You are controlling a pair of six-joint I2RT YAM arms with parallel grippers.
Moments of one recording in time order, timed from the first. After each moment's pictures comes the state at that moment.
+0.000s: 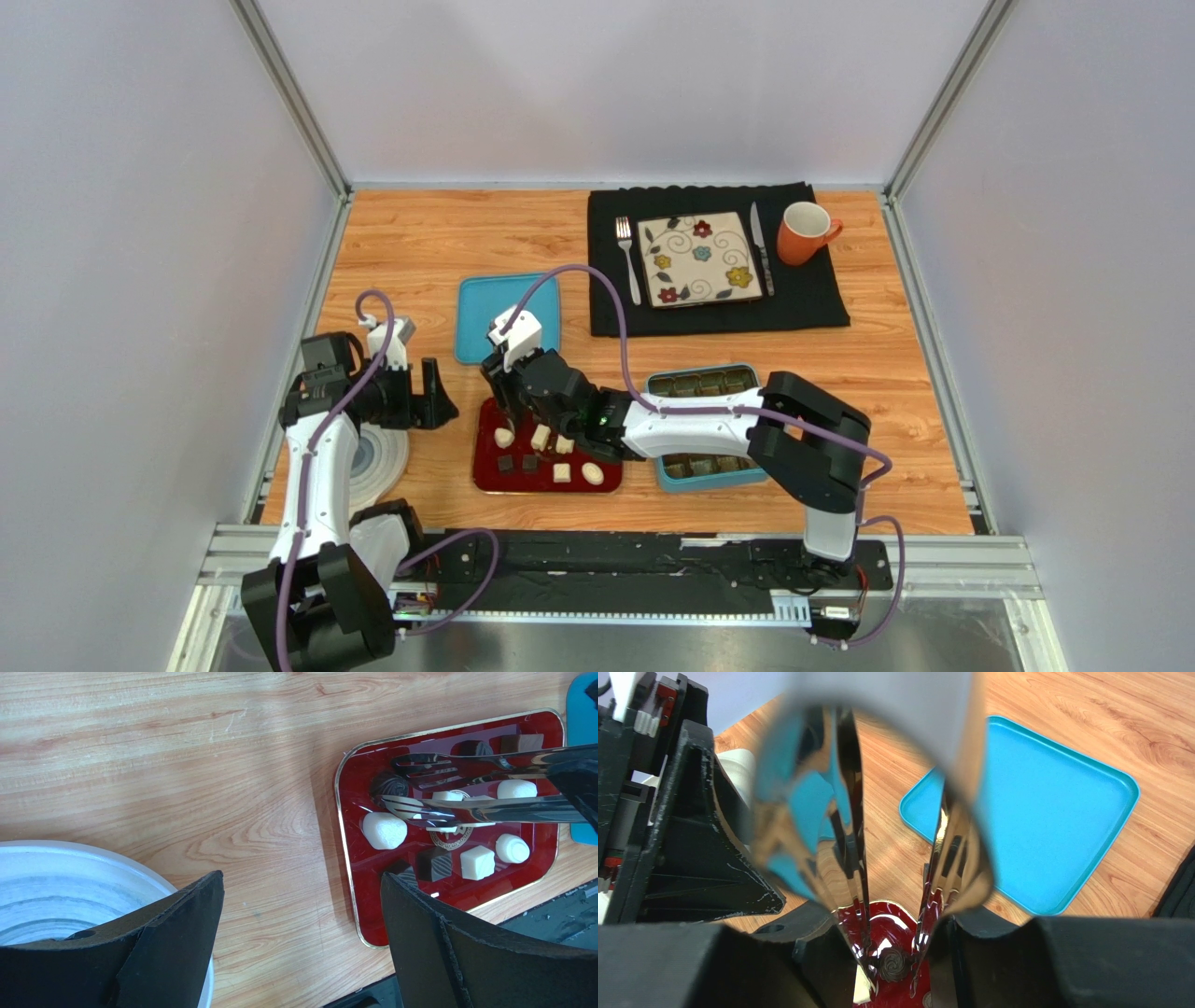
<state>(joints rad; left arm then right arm) 0.31 0.93 0.62 -0.75 0.58 0.24 1.20 1.86 1.16 0.49 0.39 0.19</state>
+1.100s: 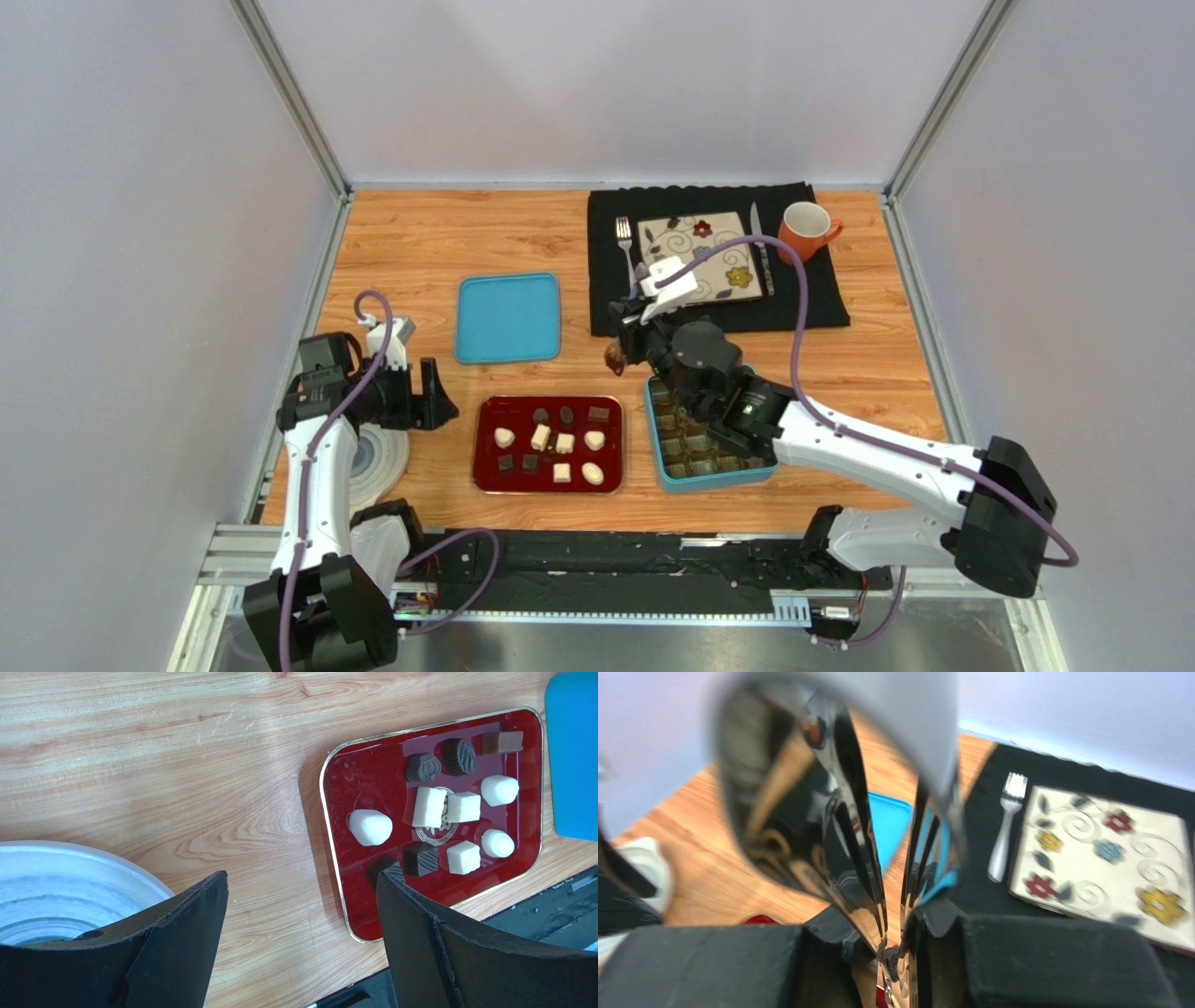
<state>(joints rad) 0.31 0.90 0.63 -0.79 0.61 0.24 1.02 1.22 0.86 0.30 0.50 0.11</state>
